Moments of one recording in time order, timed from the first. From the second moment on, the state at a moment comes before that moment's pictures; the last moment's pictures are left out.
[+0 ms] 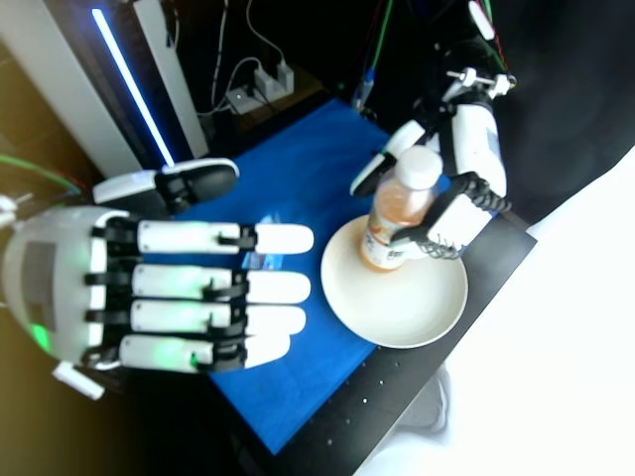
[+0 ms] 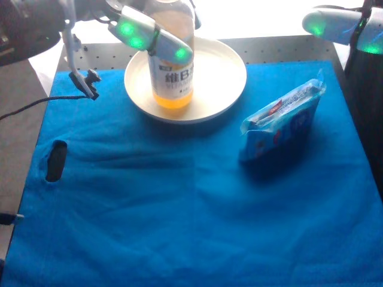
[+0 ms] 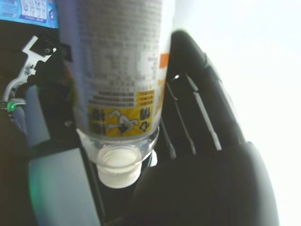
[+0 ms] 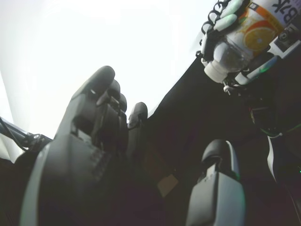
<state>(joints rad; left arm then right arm) 0.41 -1.41 1.89 0.86 -0.60 -0.37 -0.76 -1.09 1.35 0.16 1.15 -0.37</state>
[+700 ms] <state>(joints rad) 0.42 -1.14 1.60 0.72 -0.82 -0.27 -0.76 -1.09 1.35 0.16 1.16 -0.37</state>
